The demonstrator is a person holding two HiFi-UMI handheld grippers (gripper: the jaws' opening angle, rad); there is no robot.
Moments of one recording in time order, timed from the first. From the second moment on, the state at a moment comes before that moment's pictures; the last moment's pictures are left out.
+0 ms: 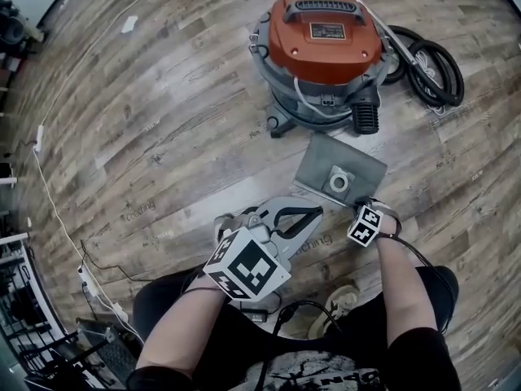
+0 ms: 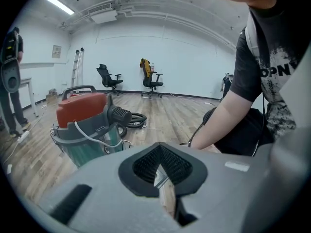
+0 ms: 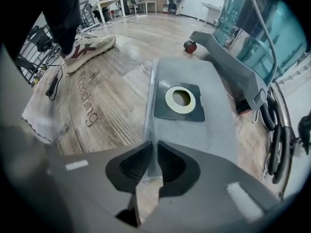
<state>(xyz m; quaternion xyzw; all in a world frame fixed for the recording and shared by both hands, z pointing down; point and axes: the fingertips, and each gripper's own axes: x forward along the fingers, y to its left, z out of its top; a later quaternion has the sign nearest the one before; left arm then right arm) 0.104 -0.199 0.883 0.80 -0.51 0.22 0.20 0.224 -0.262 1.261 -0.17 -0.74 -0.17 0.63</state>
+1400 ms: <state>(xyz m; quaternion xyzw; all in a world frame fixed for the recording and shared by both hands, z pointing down) 0.099 -0.200 0.960 0.76 -0.43 0.46 0.15 0.142 -0.289 0.941 -0.23 -0.83 -0.26 0.44</state>
